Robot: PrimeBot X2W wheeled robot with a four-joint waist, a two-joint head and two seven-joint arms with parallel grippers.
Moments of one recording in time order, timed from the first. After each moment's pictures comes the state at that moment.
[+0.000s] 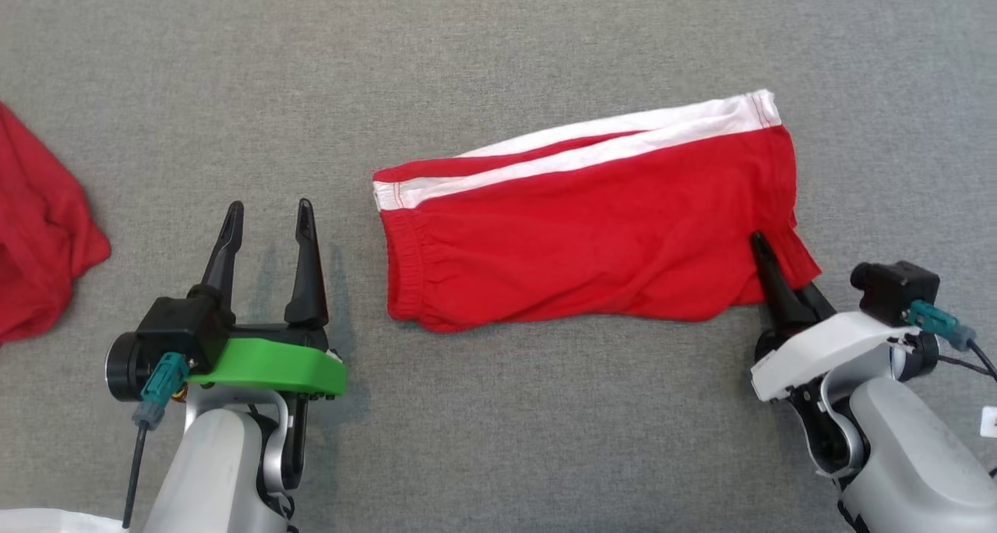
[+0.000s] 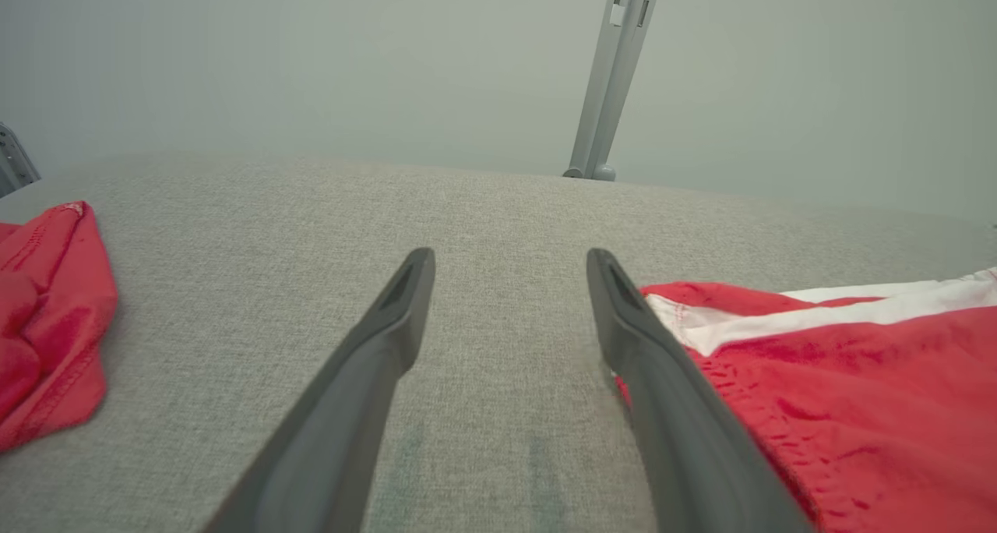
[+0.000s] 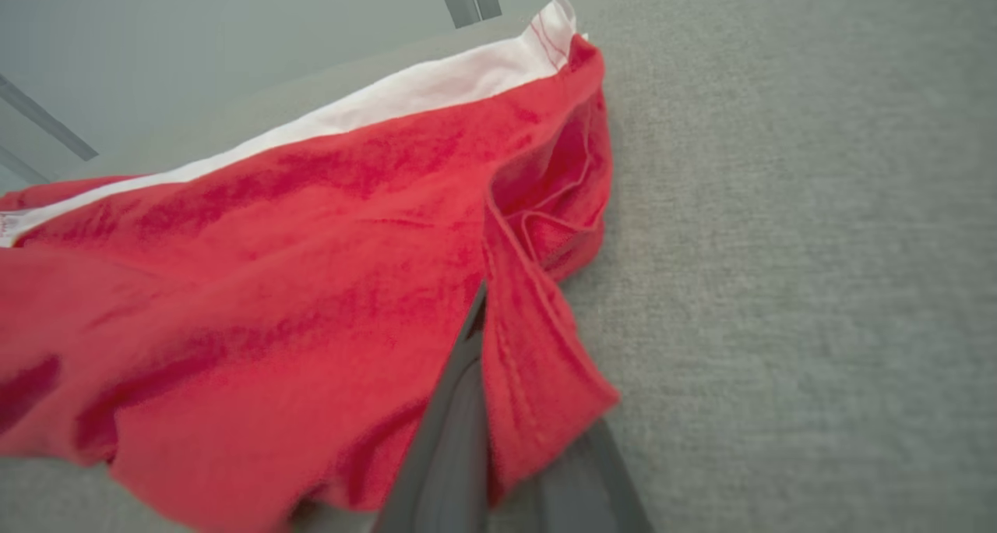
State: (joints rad) left arm -0.29 0.11 -0.20 0.21 -0.32 0.04 -0.26; right arm -0.38 -0.29 0.33 0.46 0.62 0.13 -0.27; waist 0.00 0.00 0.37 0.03
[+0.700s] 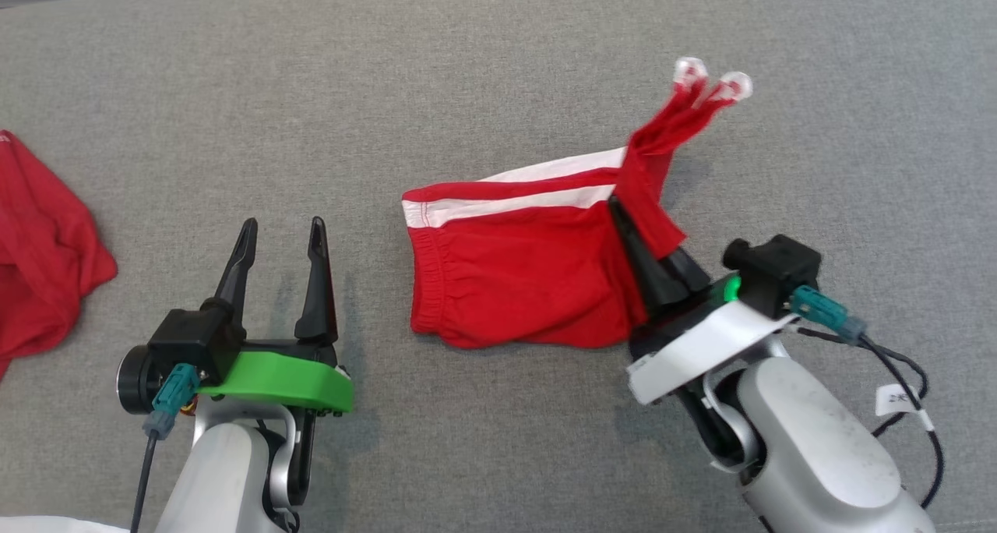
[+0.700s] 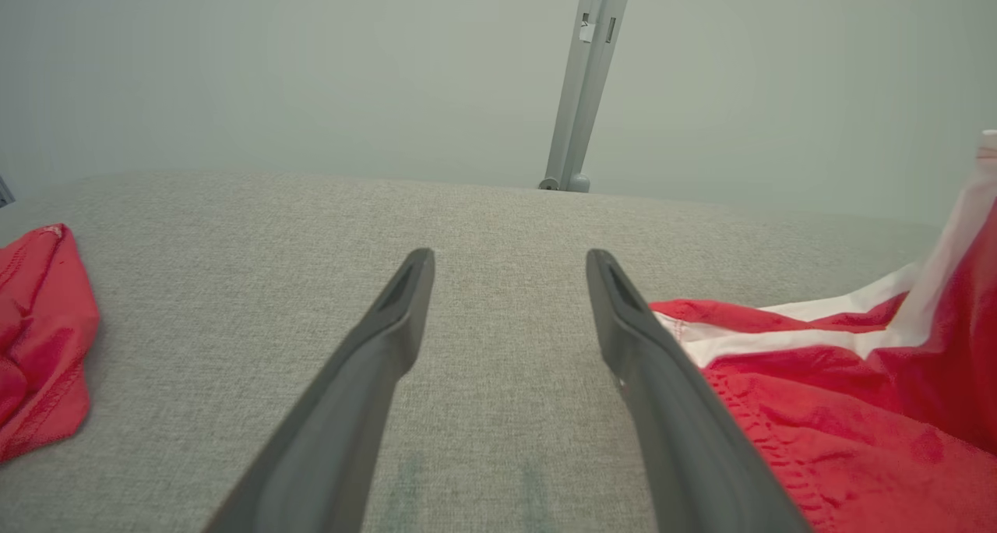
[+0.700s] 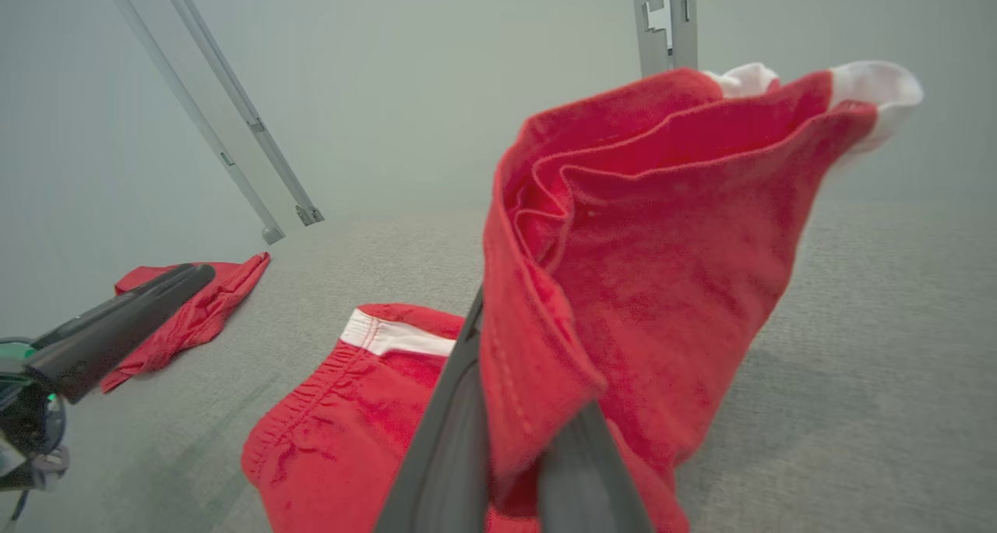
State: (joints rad) left arm -0.26 0.12 -0.22 0.20 -0.34 0.04 -0.24; right arm -0.39 -0.17 0.43 0.20 0.46 0.13 -0.23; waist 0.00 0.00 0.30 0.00
